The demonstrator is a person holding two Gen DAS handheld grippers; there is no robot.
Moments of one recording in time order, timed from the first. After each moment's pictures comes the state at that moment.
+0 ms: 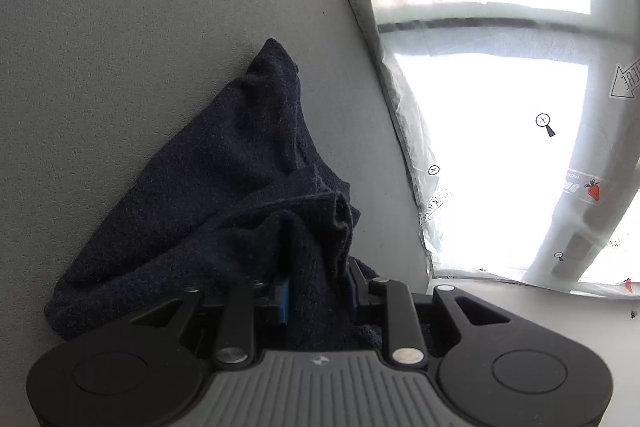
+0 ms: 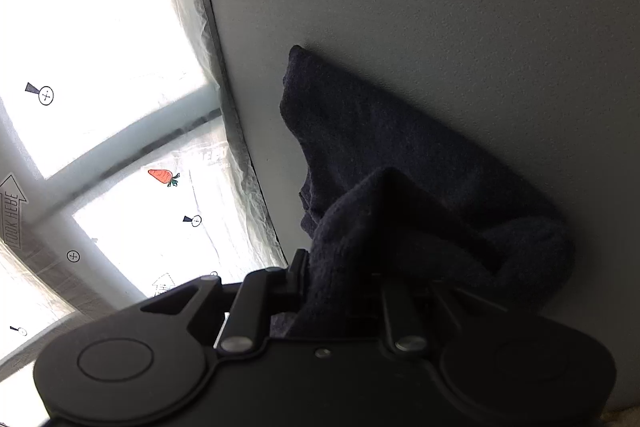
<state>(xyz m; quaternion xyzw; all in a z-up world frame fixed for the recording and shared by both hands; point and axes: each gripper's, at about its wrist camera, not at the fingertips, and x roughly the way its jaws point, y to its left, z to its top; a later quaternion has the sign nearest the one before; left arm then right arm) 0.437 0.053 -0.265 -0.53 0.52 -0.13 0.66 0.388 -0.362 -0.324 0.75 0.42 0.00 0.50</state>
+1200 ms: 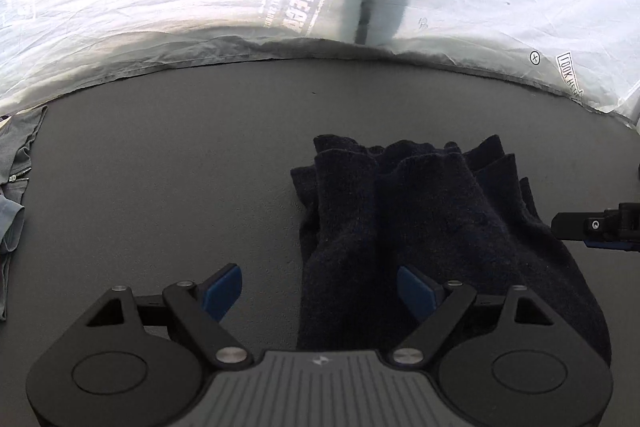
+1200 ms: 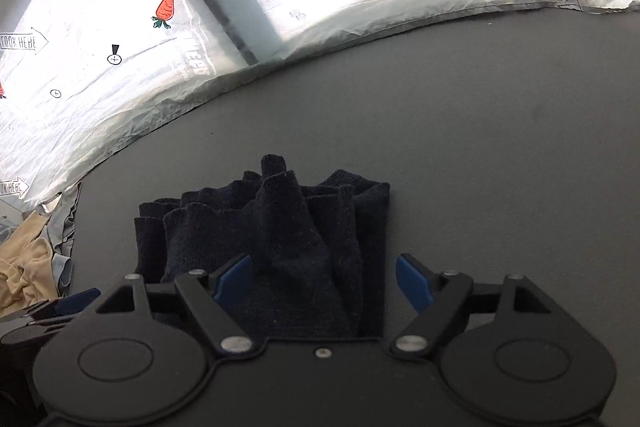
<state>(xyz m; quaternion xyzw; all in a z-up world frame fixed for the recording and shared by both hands) 0.443 -0.019 -0.232 0.01 0.49 -0.09 0.87 0.472 -0.303 -0.250 0.18 0.48 0.03 0.86</state>
